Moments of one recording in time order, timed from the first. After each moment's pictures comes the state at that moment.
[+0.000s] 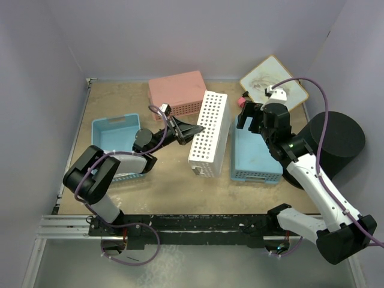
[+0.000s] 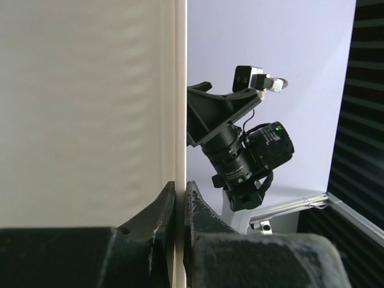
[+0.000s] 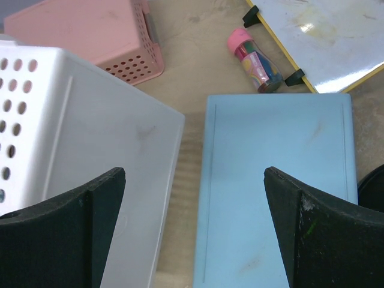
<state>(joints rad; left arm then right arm) -0.56 1.63 0.64 1.29 0.54 -1.72 0.40 1.05 1.06 -0.43 0.32 0.34</state>
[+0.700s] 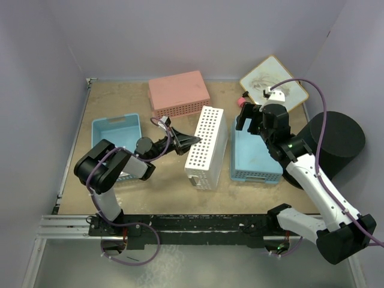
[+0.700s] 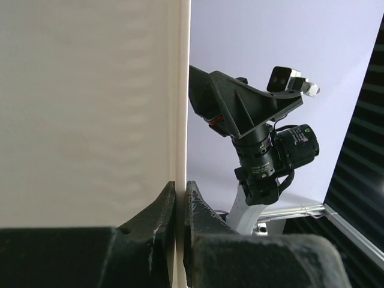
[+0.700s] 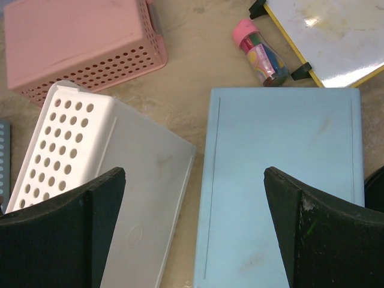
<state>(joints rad) -0.54 1.78 0.52 1.48 0.58 -1.80 0.40 1.05 1.04 -0.43 0.30 0.34</state>
